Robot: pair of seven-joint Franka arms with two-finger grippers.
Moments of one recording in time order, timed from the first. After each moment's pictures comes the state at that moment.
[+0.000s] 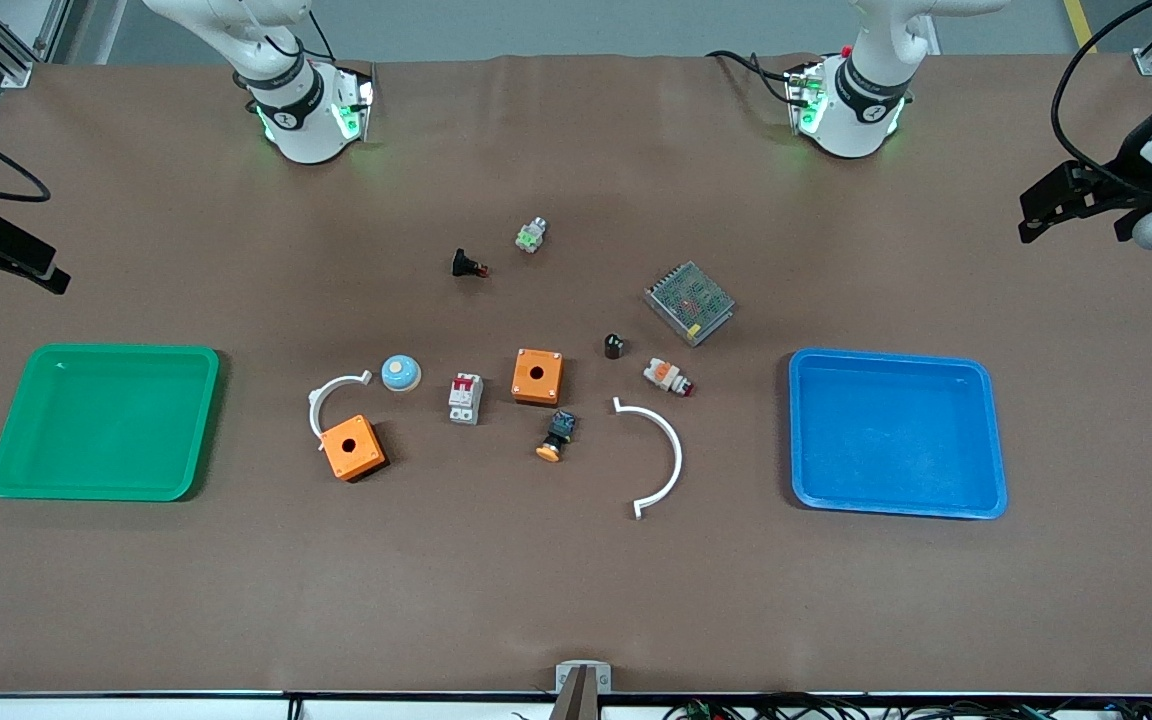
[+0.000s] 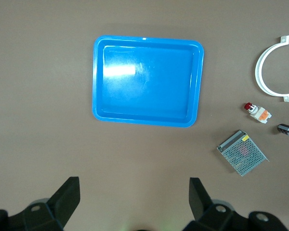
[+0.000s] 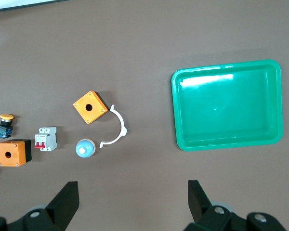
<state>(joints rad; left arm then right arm) -0.07 -0.06 -0.02 -1.58 0.03 1.51 -0.07 -0.10 0.04 0.04 -1.46 0.05 1.54 0.07</state>
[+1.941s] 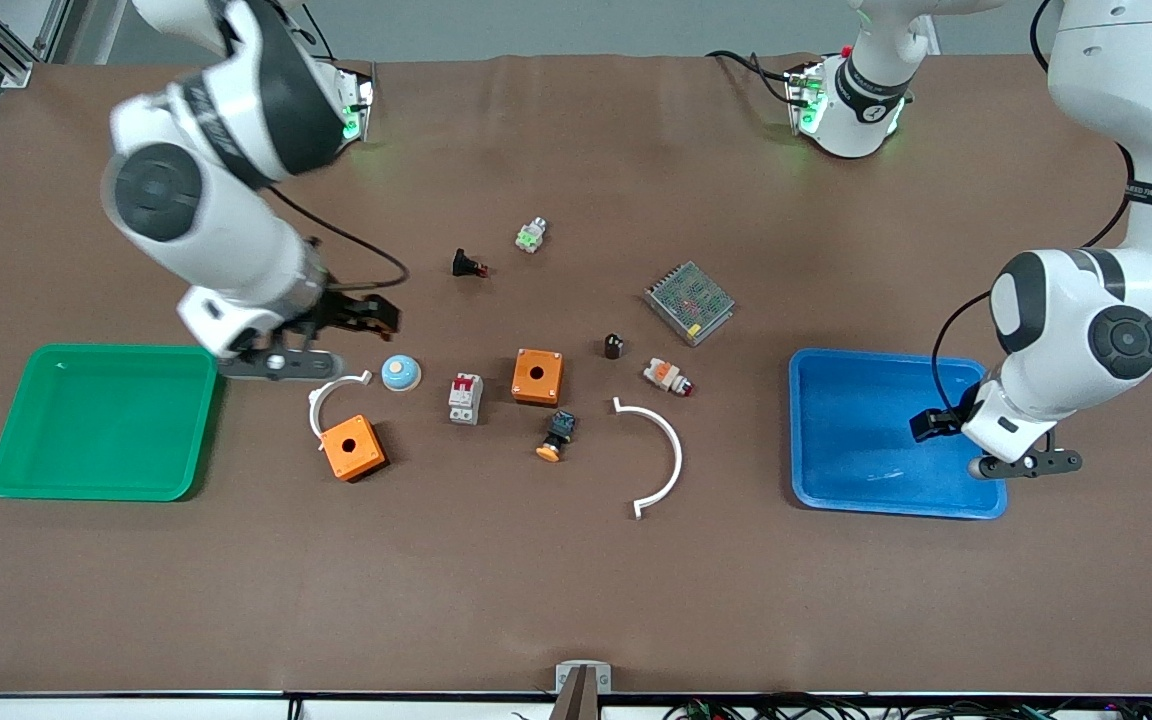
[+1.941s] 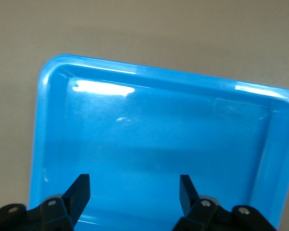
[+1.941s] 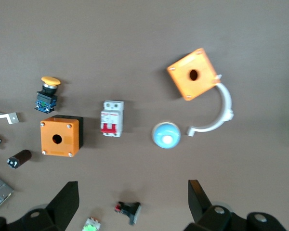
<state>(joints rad) 0.00 0.43 -0.03 -1.87 0.03 2.33 -0.14 0.35 0.27 0.08 -1.63 0.05 1.84 0.46</state>
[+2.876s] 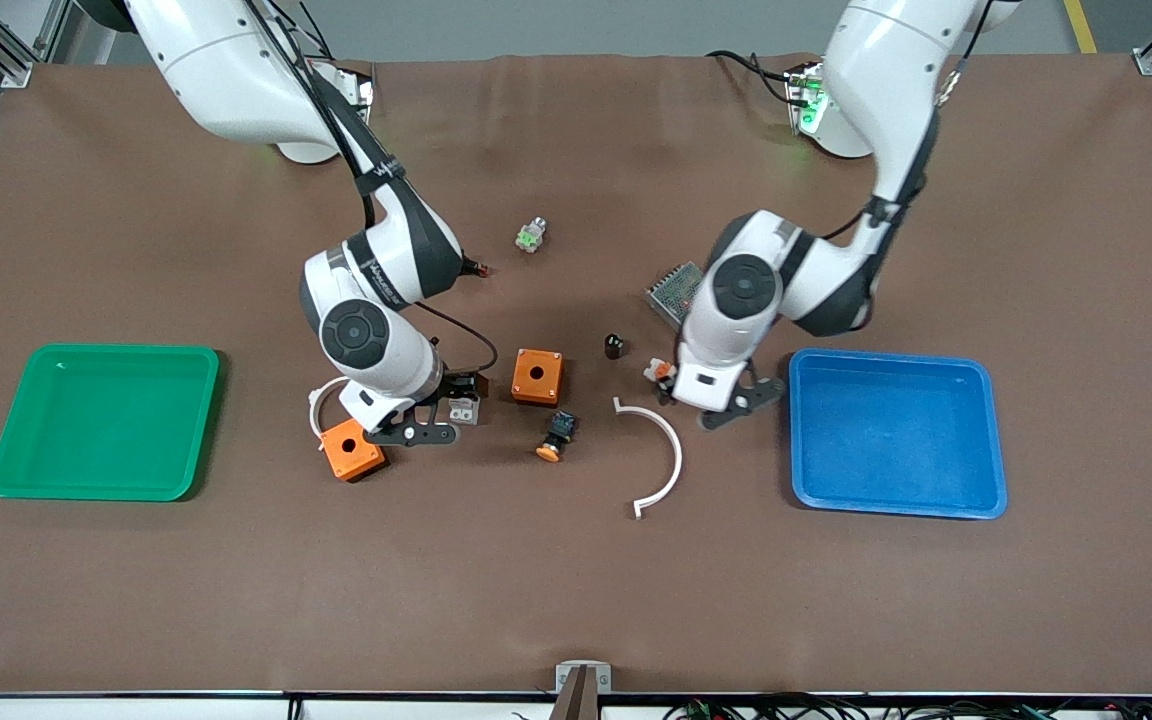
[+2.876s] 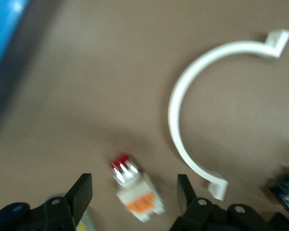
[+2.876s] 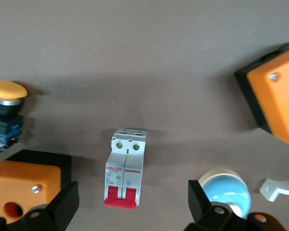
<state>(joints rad) -0.57 0.58 -0.06 -1.75 0.03 2.34 -1.15 0.42 0.60 0.08 -1.66 0.05 2.17 0.46</state>
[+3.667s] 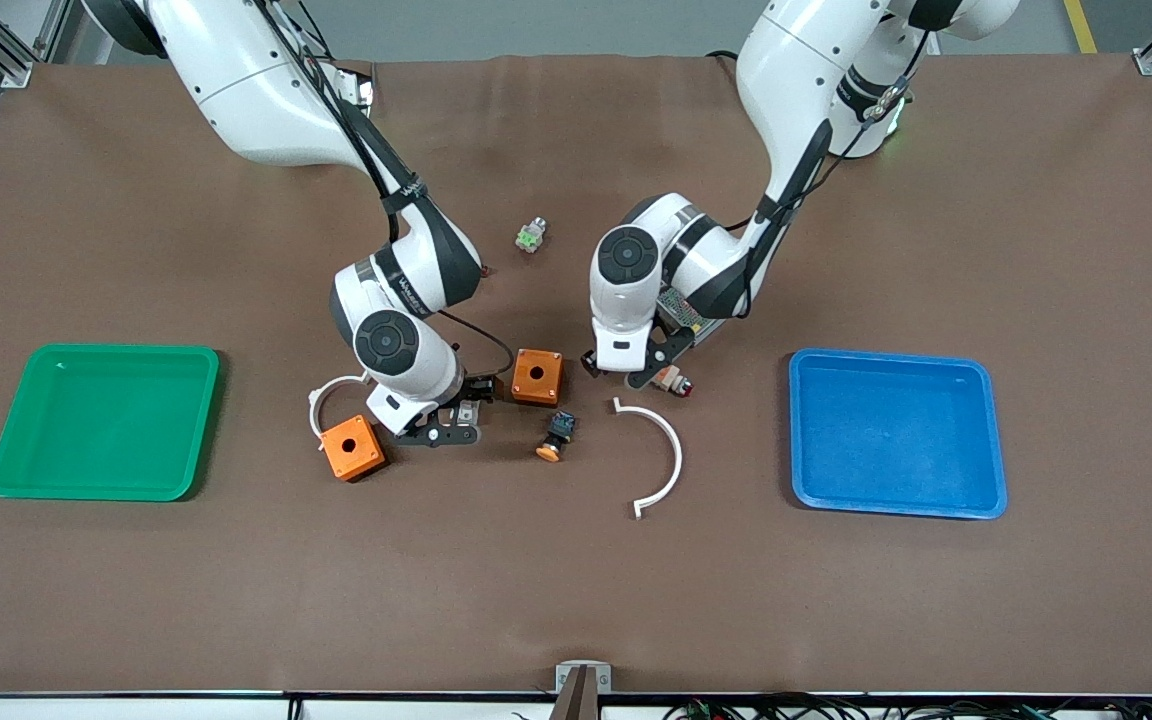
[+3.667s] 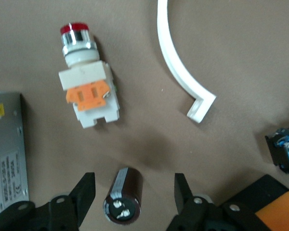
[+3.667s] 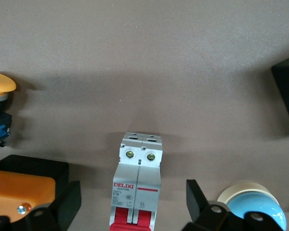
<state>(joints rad) -0.73 0.67 -0.06 -1.70 0.03 2.36 -1.54 0.44 0.65 0.07 -1.67 0.05 2.24 0.46</state>
